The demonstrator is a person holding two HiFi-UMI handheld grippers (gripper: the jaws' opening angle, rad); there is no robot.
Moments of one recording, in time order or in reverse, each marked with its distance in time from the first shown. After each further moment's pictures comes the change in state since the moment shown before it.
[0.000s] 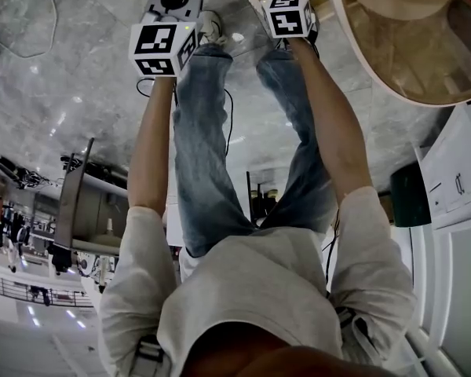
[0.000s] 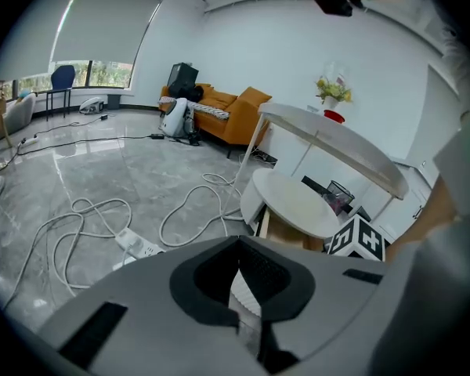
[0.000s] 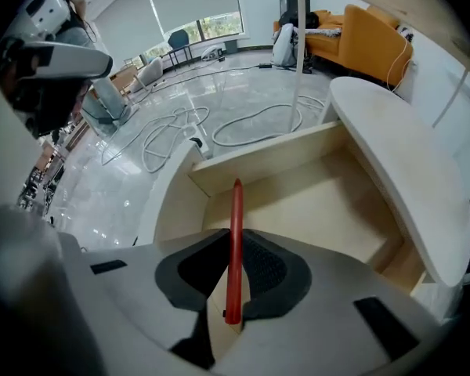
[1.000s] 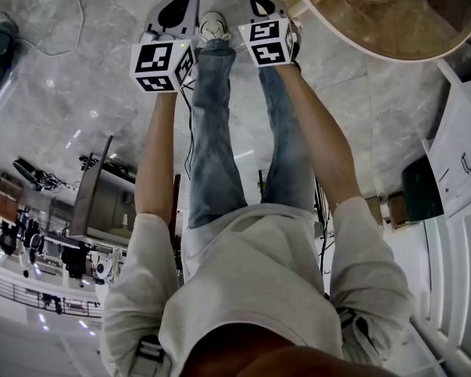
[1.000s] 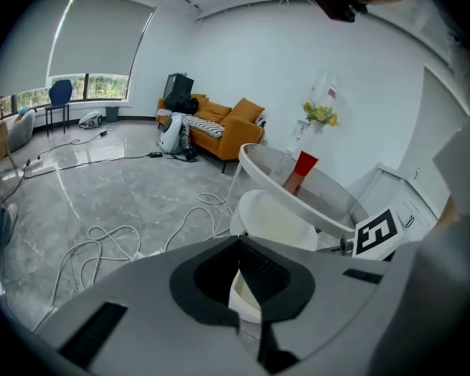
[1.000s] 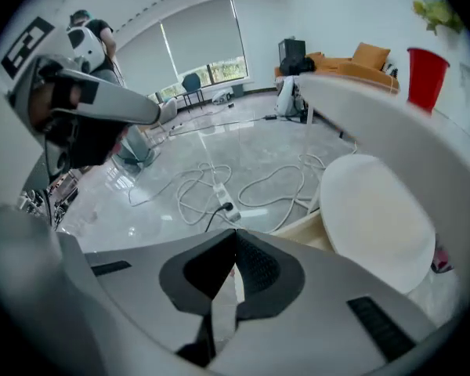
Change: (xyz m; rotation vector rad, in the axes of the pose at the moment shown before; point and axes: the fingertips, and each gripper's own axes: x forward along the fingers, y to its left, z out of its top) left arm -0.106 -0.055 0.104 0.022 -0.010 0.009; right arm -0.185 0.063 0.089 0.003 -0.265 0.046
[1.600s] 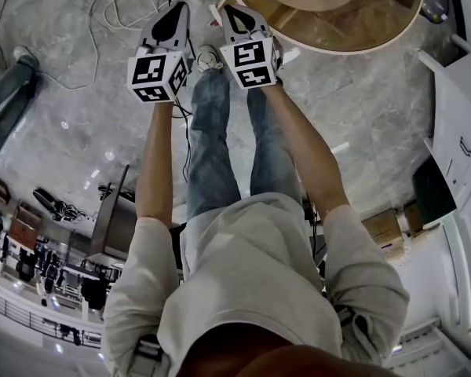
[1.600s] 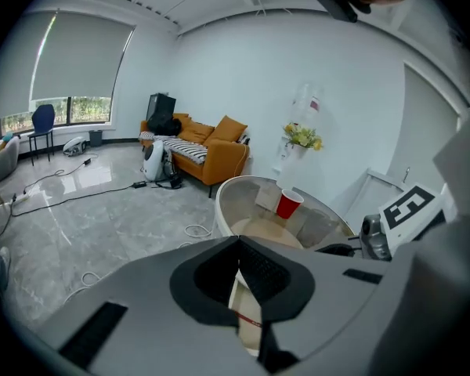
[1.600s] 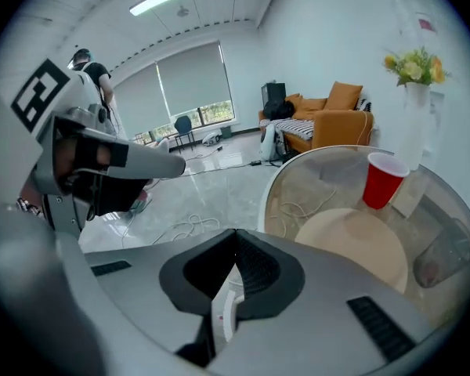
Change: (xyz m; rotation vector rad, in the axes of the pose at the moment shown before) left arm -0.019 -0.064 0.143 0.112 -0.086 -0.039; right arm -0.131 -0.035 0.142 0.080 -0.273 -0.044
